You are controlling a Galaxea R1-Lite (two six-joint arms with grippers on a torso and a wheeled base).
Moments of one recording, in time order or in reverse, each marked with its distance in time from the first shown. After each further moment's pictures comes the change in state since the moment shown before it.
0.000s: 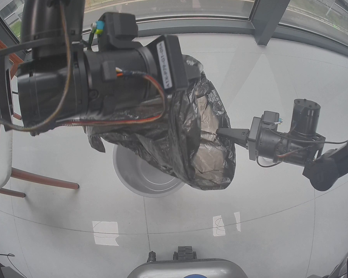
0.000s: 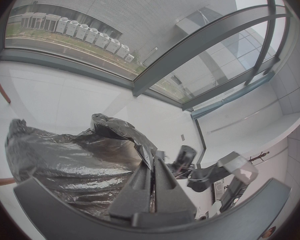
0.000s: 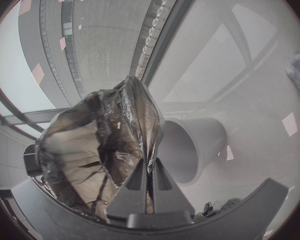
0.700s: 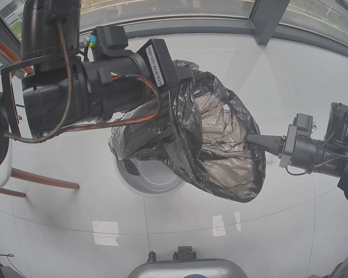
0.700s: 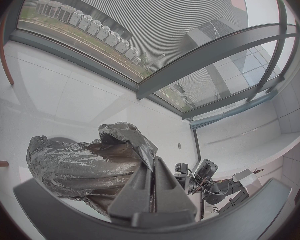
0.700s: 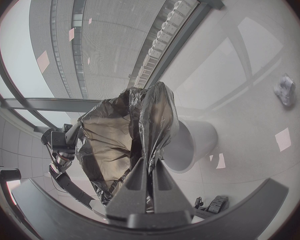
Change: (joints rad) left arm 0.042 -0.004 0.089 -0.129 -0.013 -0.130; right arm -0.024 -0.291 0.216 0.088 -0.005 -0.131
